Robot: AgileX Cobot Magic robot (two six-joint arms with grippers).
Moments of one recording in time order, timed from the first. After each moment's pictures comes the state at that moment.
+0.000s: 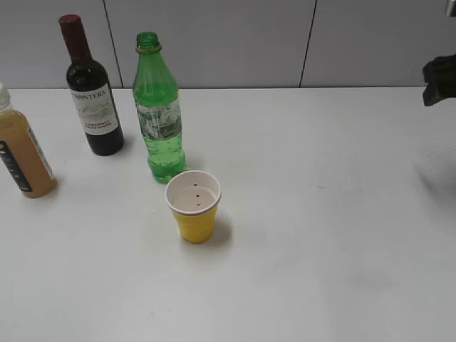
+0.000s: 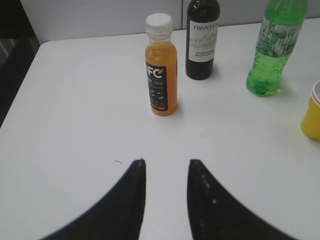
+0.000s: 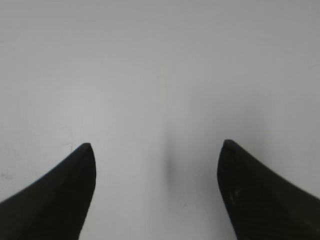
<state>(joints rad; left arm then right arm) -0.12 -0.01 -0.50 -0.03 1.04 0.05 0.01 1.73 -1.28 -0.02 0.65 0.04</state>
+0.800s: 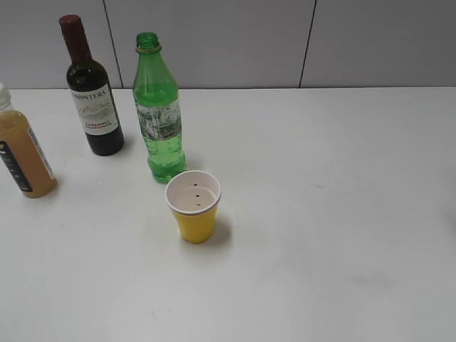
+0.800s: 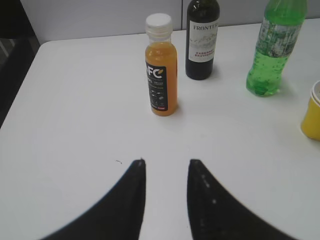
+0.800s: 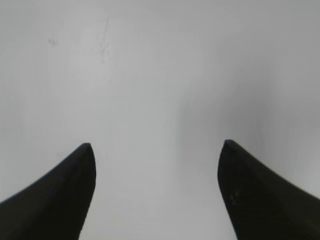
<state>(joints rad) -0.12 -0.01 -0.50 -0.03 1.04 0.05 0.01 1.52 -1.36 0.08 1.18 -0.09</state>
